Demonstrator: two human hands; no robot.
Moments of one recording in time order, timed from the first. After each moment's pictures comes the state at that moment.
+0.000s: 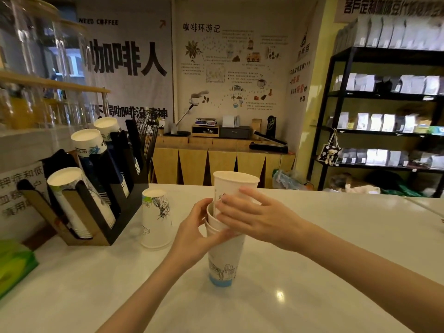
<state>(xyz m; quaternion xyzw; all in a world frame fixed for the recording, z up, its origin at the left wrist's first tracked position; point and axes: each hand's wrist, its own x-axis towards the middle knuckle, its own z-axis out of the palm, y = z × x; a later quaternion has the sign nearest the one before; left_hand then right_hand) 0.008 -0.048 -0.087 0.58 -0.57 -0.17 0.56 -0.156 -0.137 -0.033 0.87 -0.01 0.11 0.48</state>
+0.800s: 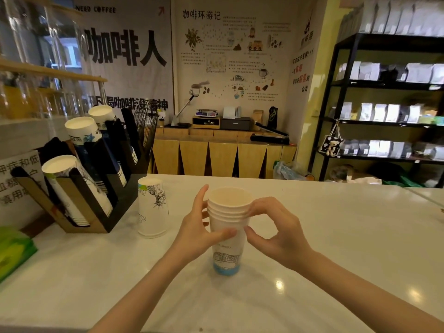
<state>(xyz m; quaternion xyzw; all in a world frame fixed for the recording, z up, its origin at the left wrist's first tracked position) -0.004 -0.054 -0.102 0.61 -0.56 -0.19 0.53 -0.180 -0.131 -0.090 0.87 -0.10 0.48 -0.06</state>
